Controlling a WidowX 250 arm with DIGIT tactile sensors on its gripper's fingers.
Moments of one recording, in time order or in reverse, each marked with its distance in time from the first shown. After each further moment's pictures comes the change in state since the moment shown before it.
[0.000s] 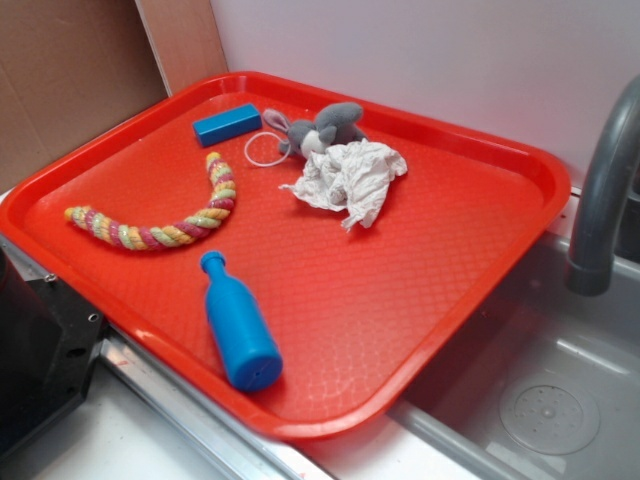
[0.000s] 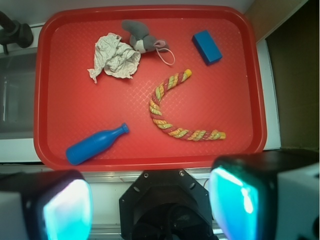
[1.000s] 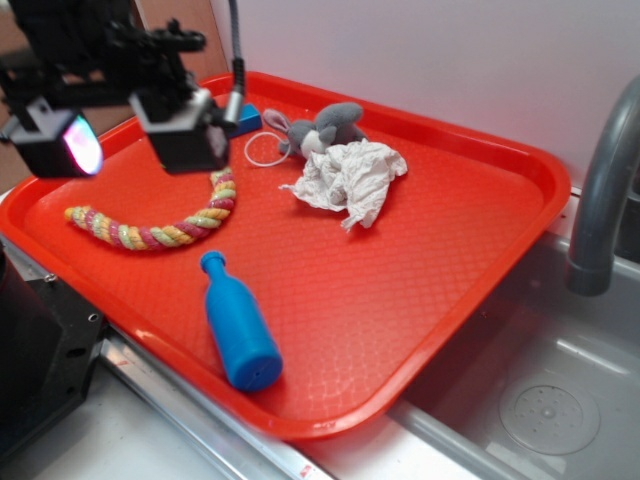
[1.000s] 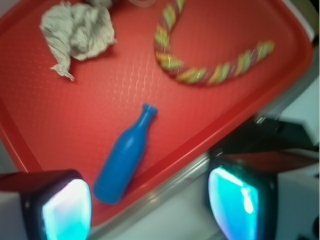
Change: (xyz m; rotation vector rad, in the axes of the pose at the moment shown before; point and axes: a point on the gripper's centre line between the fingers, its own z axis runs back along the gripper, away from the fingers) arm -0.009 -0.064 -0.116 0.009 0.079 0.666
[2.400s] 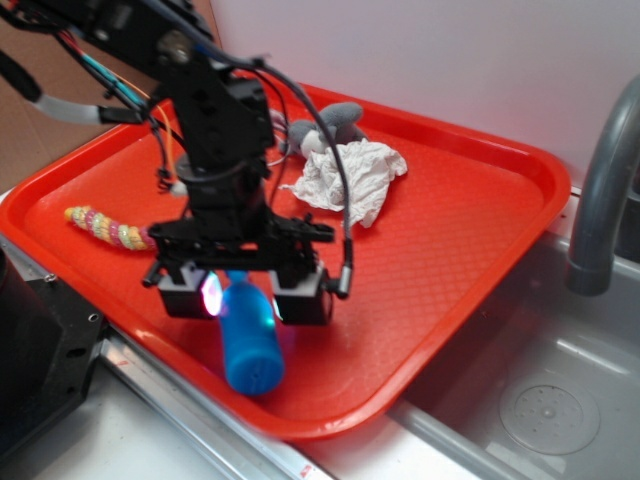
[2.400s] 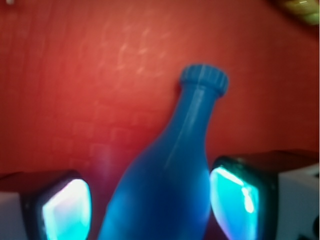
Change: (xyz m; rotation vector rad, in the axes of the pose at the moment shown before) arm -0.001 -0.032 -0.110 0.036 0.108 -0.098
